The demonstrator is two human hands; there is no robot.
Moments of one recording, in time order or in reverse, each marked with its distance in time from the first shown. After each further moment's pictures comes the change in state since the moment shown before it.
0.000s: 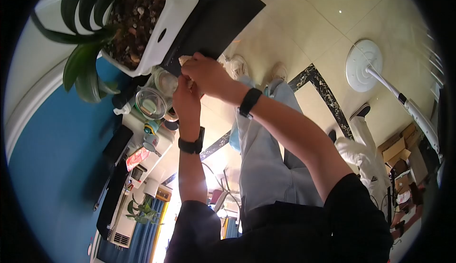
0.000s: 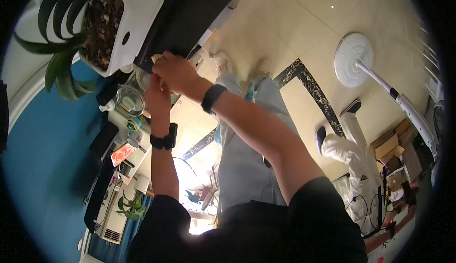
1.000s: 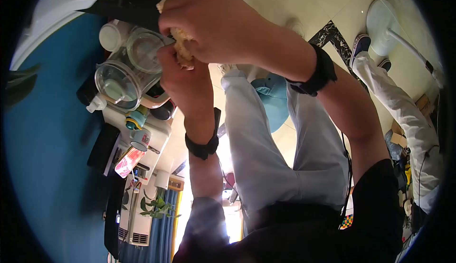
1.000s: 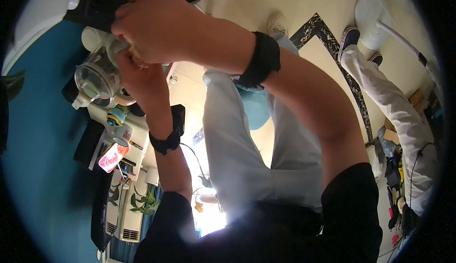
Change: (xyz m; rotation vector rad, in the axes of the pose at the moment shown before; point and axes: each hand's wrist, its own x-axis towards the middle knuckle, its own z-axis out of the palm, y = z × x) left_hand -0.044 -0.068 0.057 -0.152 0.303 0.231; right_hand -0.041 0.001 0.049 -0.237 0.118 -0.066
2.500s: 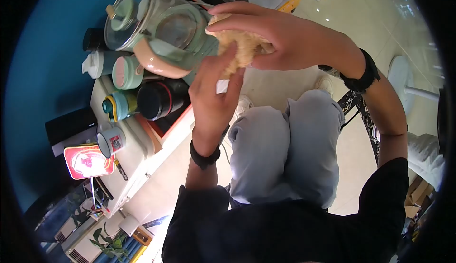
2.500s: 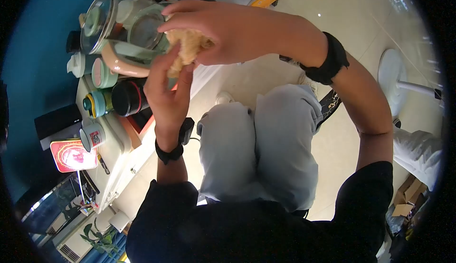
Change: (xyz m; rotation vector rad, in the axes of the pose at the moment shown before) left_hand -0.111 -0.144 0.021 -0.339 0.164 0.564; right_hand -0.092 0.015 0.095 0.141 -0.155 -0.562
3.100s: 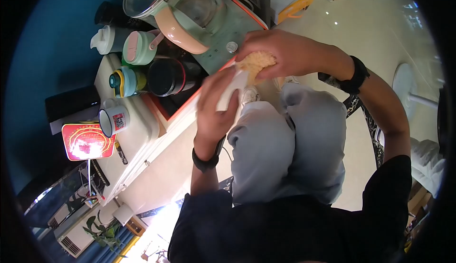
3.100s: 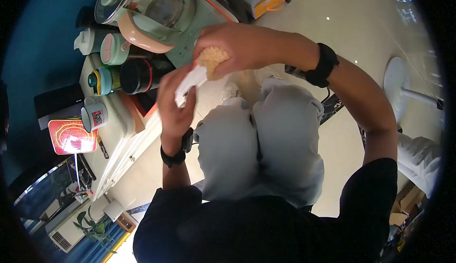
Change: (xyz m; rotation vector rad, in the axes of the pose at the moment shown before) left_hand -0.071 -0.009 -0.050 0.067 -0.147 -0.099; right_hand -0.002 -0.009 0.050 0.226 -0.267 0.105
